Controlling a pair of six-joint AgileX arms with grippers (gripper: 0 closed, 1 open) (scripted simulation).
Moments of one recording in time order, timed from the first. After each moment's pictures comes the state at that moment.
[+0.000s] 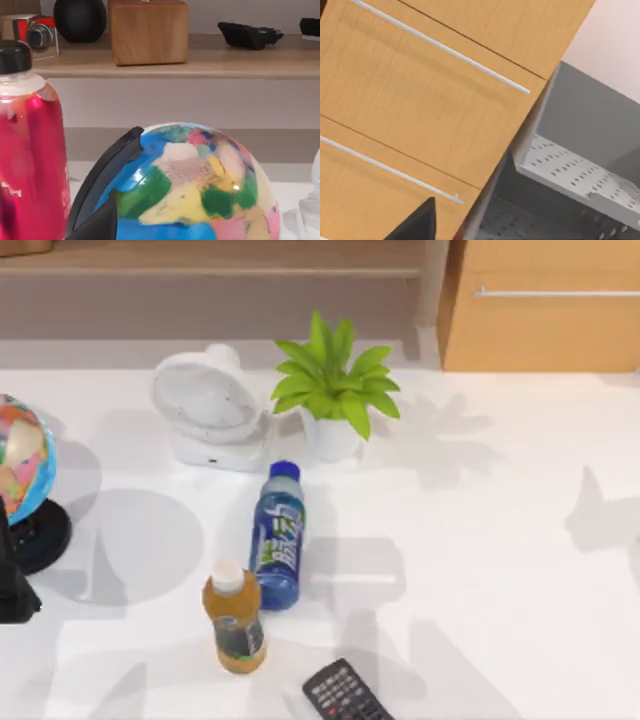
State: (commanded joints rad) left arm 0.00 0.00 0.00 0.00 0.00 0.00; right arm 0.04 0.58 0.29 0.37 0.02 -0.48
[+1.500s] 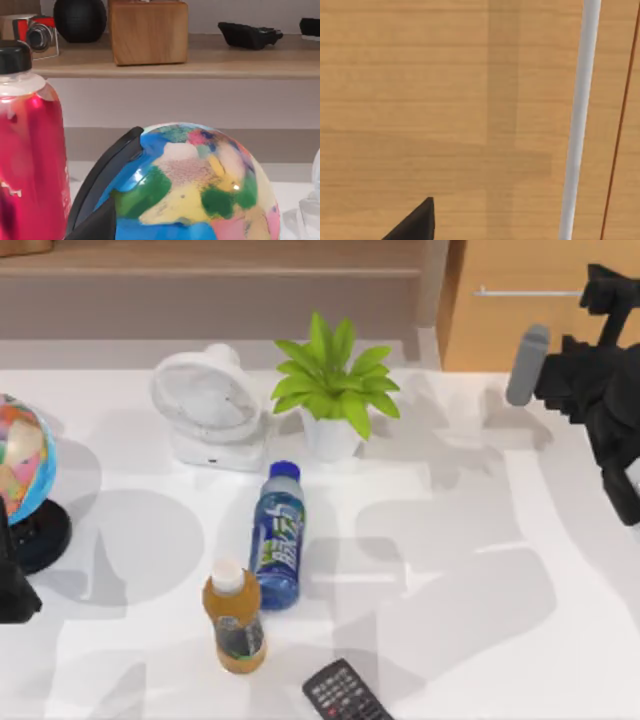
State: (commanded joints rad) left arm 0.00 0.00 0.00 0.00 0.00 0.00; right arm 0.18 2.23 0.94 1.28 0.21 -1.56
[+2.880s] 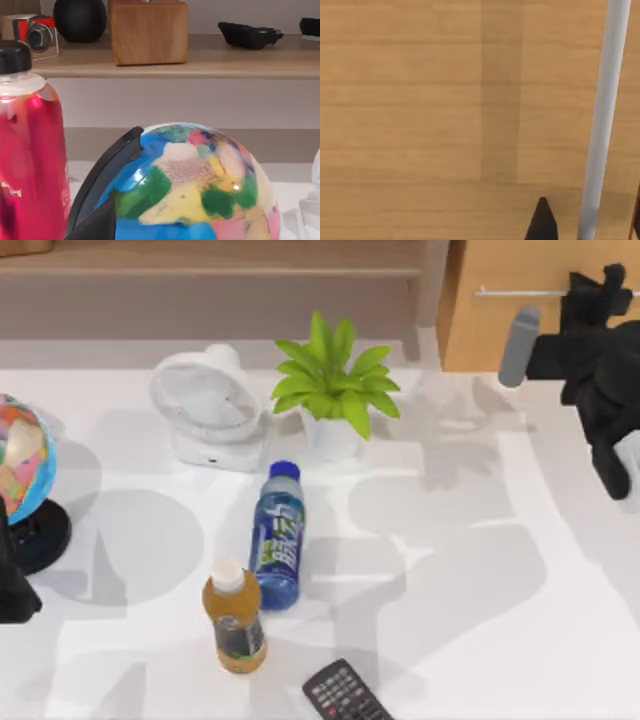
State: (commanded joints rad) left arm 0.00 0.00 0.00 0.00 0.00 0.00; right arm 0.16 2.28 1.06 1.22 0.20 -1.56
